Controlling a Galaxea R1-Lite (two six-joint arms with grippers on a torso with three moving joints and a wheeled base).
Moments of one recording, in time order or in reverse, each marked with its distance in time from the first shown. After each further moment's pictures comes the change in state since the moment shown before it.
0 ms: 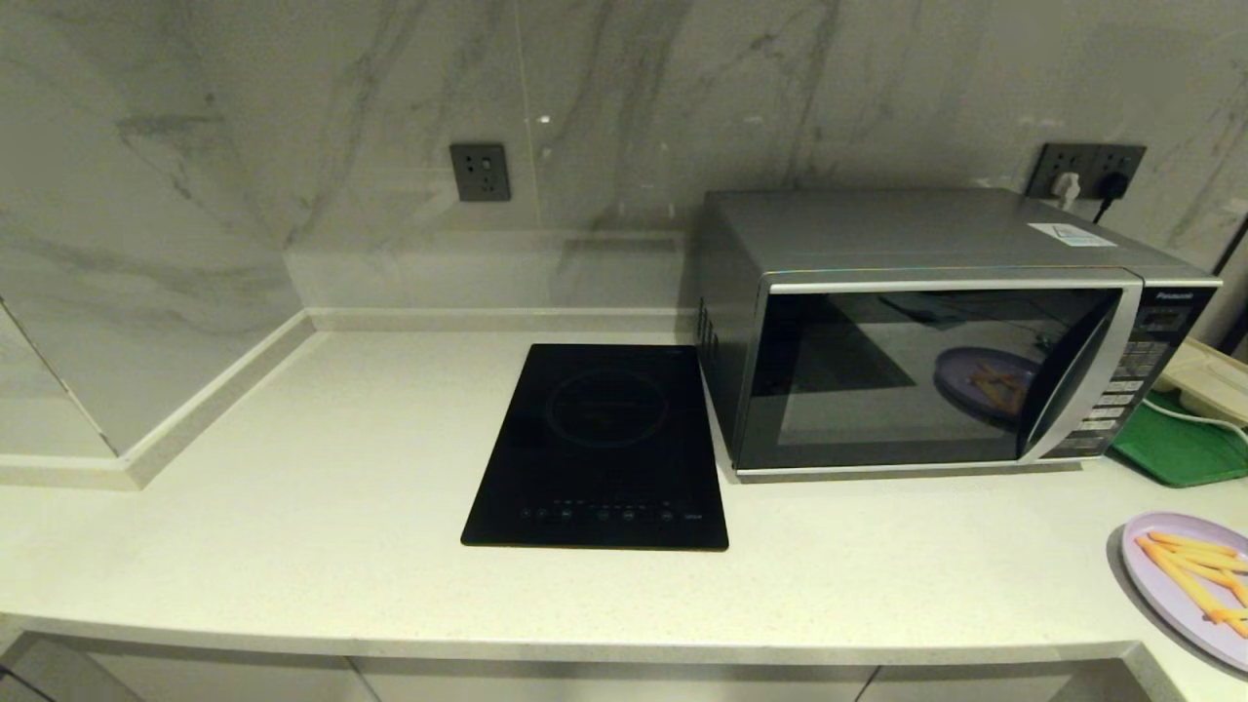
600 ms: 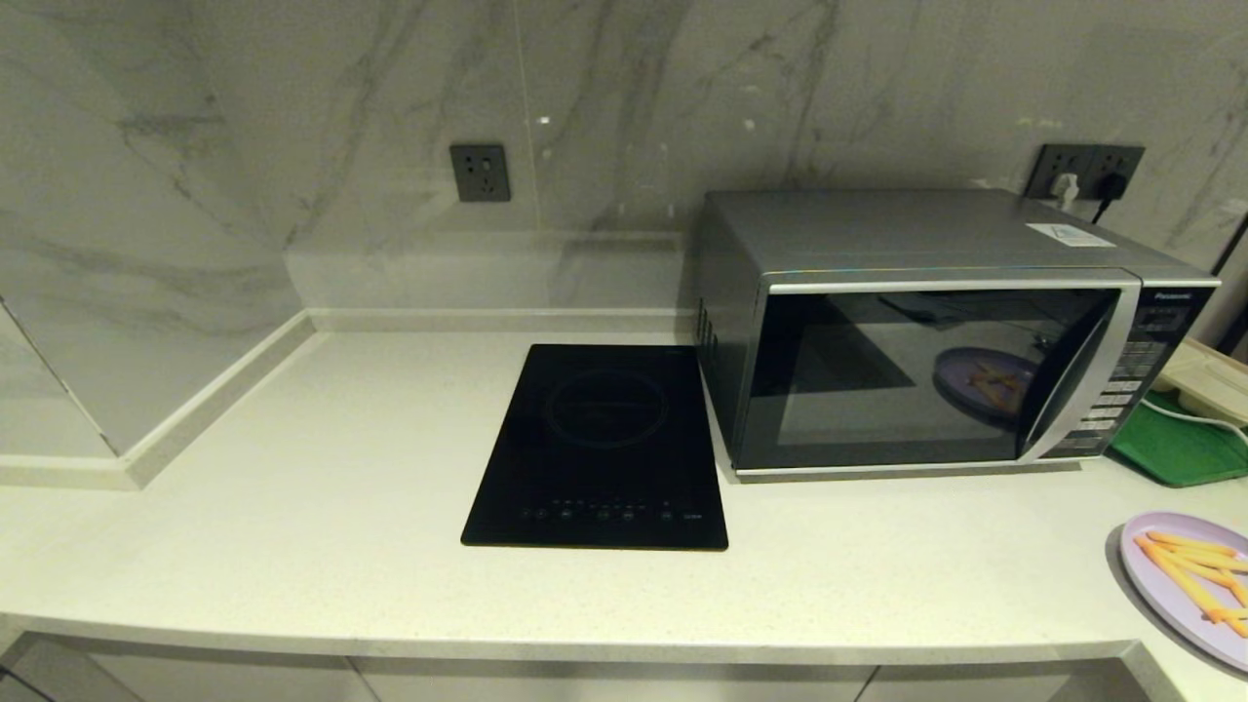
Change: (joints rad) left arm 0.000 0.000 0.000 0.000 0.000 0.000; right arm -0.002 0.056 -0.878 1.033 -0.015 0.028
